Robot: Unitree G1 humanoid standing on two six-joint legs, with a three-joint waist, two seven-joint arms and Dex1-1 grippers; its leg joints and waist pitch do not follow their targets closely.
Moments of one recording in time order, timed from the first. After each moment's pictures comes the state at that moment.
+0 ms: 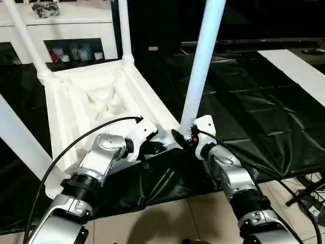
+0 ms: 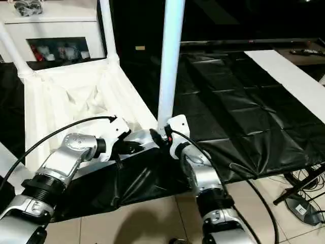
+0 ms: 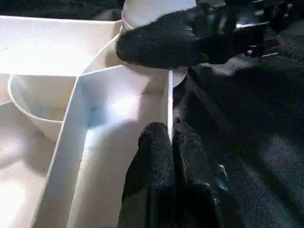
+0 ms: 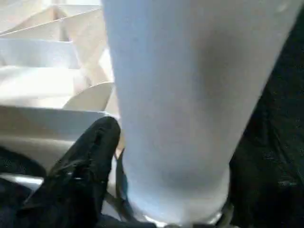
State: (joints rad) left arm -0.56 0.25 -0.24 0.51 0.06 0.31 -0.96; right arm -0.50 -0.04 0.02 0.69 0.01 0.01 0.52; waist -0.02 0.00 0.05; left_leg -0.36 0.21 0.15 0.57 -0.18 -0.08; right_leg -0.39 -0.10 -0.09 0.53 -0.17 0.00
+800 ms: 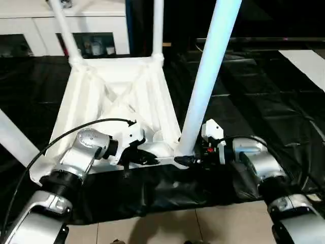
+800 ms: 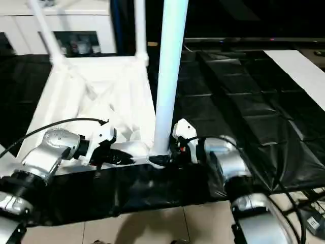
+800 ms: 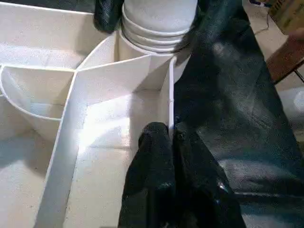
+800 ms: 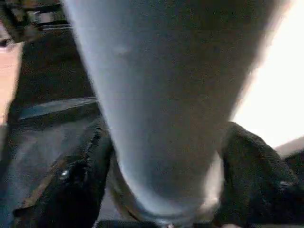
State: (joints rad) left arm -0.60 0.42 -0.29 0.59 -0.01 0.13 -1.36; right arm -0.60 -0.29 0.18 0.77 0.07 -0.05 1.30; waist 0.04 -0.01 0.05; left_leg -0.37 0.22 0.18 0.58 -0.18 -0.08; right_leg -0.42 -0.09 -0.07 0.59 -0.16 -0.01
